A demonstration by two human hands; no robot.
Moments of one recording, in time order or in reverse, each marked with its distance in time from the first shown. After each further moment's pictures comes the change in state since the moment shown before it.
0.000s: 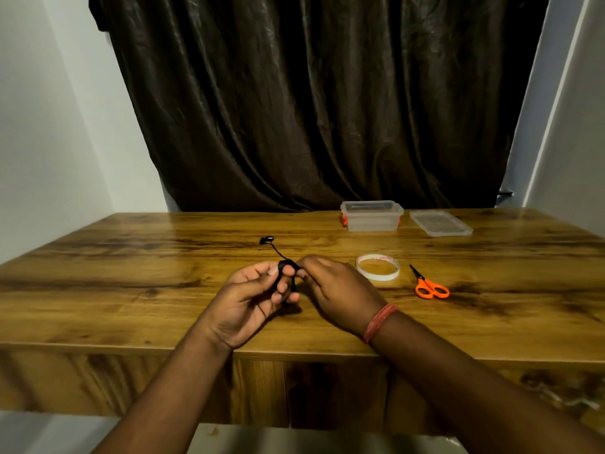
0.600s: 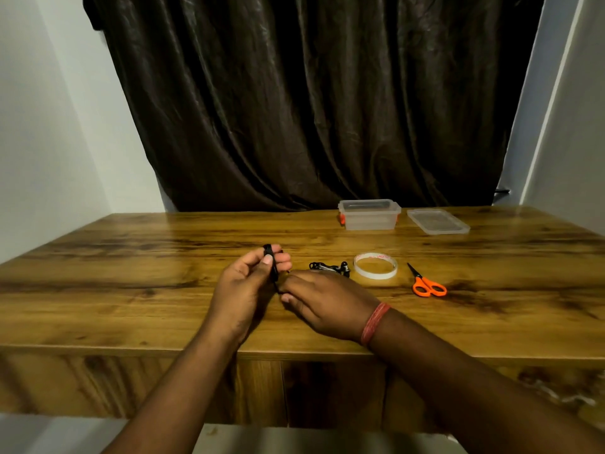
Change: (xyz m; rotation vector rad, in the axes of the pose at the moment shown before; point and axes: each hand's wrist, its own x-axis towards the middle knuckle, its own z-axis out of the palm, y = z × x) left_hand 0.012 -0.009 0.005 0.310 0.428 0.192; right_hand -0.001 -0.008 0.002 -0.093 -0.130 -0.241
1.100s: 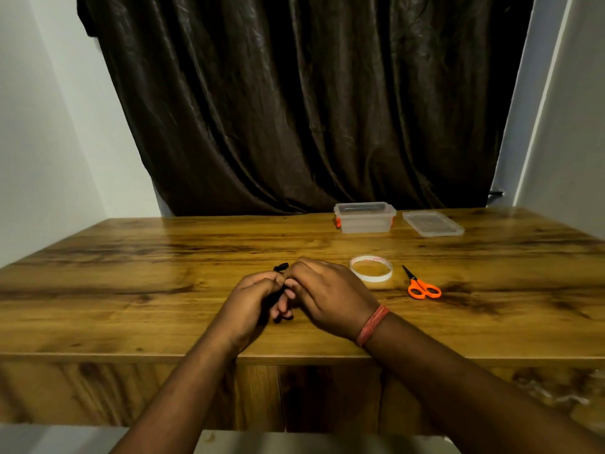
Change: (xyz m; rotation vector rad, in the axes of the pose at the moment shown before) left_hand -0.006 -0.004 0.006 0.124 -0.201 -0.121; right_hand -0.002 0.002 -0.008 -0.017 0.207 0.097
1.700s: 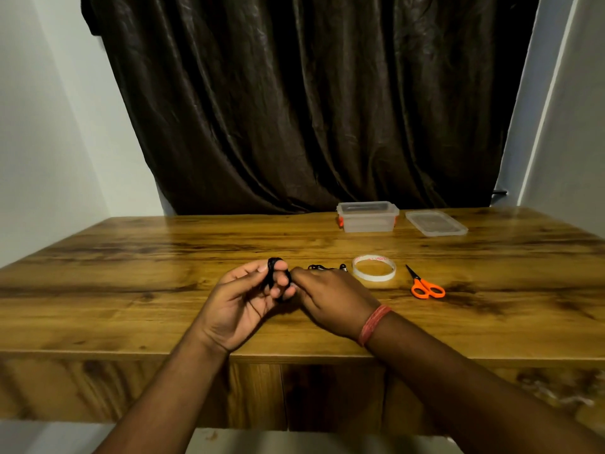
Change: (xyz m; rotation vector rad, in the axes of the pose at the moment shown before) left_hand -0.007 0.012 -0.017 -0.501 -0.215 0.040; right_hand -0.001 0.003 0.009 -0.041 -0.092 0.020
